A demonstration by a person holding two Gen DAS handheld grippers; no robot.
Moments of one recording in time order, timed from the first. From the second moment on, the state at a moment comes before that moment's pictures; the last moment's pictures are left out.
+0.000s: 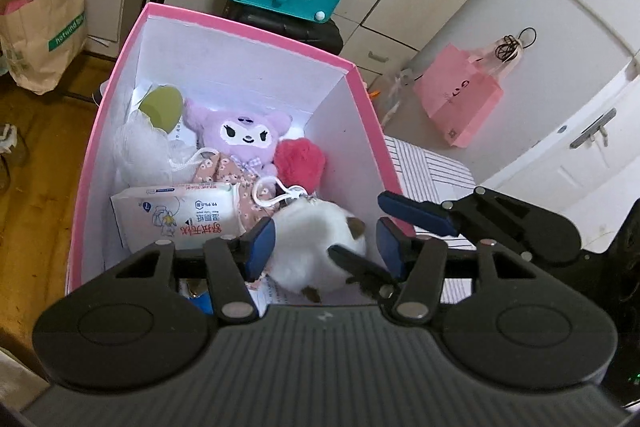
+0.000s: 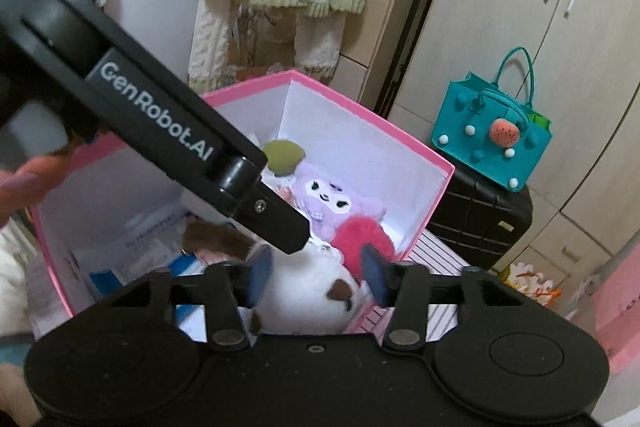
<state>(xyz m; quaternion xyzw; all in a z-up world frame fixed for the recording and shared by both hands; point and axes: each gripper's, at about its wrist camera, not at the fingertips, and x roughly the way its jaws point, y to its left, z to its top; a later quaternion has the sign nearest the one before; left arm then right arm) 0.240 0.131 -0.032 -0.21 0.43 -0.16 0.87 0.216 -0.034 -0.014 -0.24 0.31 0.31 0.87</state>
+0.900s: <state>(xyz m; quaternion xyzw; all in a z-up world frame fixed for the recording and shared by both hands) 0.119 0.112 0.044 -0.02 0.36 -0.01 0.93 0.112 -0.106 0.035 -0.09 0.30 0.11 0.94</state>
